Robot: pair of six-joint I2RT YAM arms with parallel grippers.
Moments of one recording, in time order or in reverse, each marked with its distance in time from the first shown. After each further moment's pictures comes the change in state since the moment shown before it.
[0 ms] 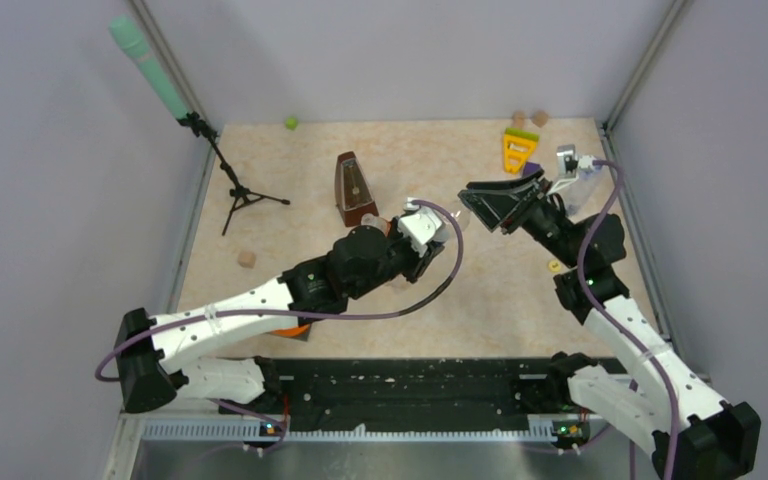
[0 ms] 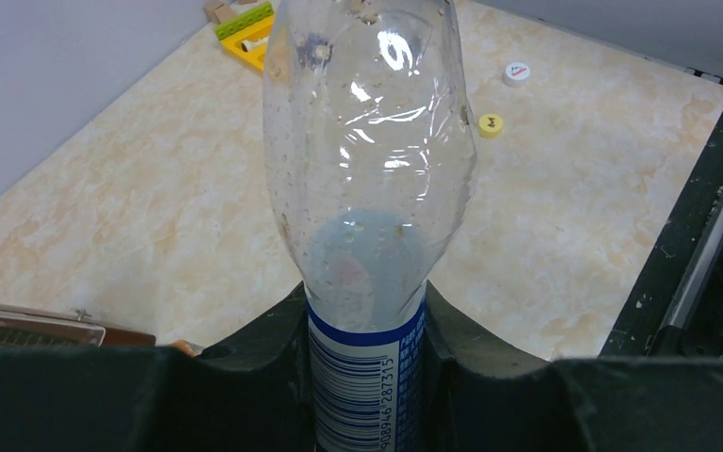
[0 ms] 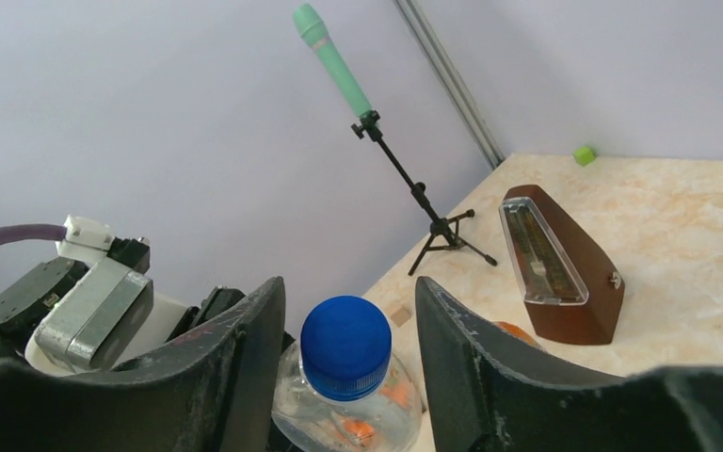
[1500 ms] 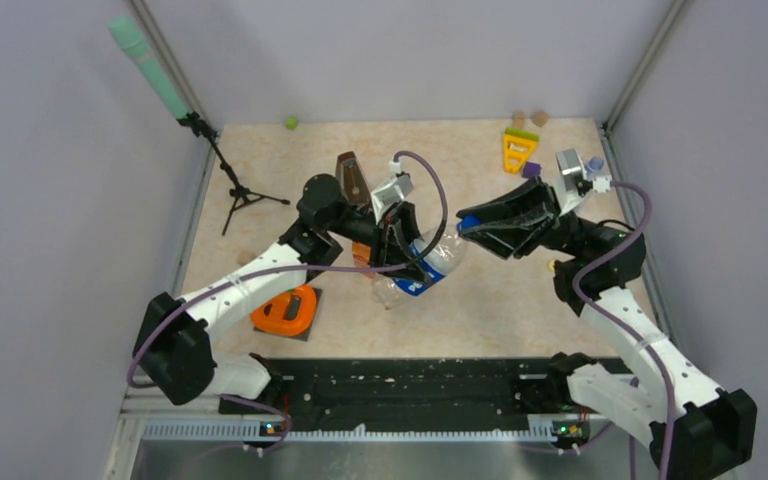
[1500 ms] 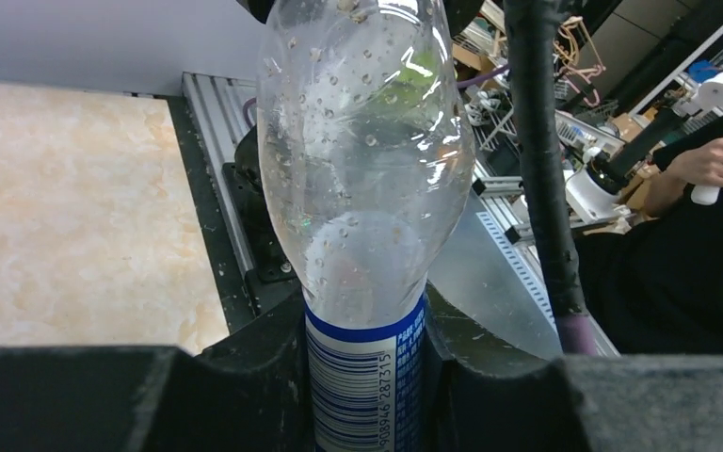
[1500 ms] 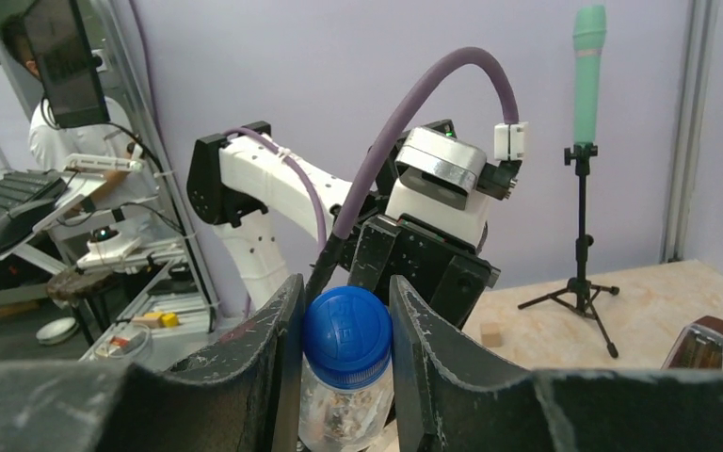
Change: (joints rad) left arm 0.415 0.148 0.000 0.557 1.512 -0.686; right arm -0.003 0.060 0.035 0.503 -0.471 0.121
